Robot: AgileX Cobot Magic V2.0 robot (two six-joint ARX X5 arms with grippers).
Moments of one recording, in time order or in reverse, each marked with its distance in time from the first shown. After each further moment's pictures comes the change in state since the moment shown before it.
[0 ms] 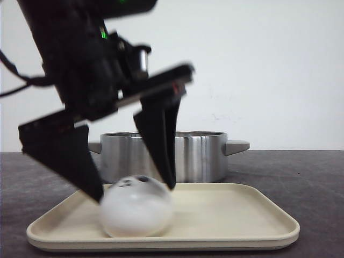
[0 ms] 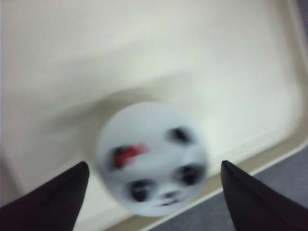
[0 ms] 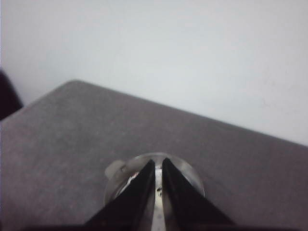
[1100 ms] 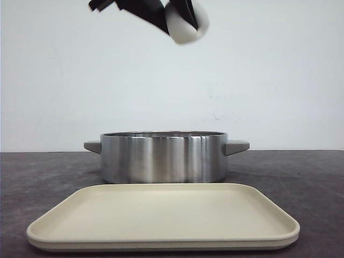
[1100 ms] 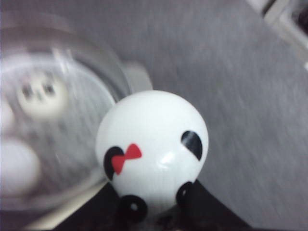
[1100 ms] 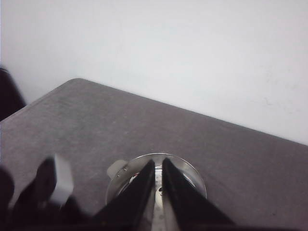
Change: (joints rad) left arm 0.039 -0.101 0.382 0.080 -0.171 0.235; right arm 0.000 -0.001 0.000 0.010 -0.008 0.000
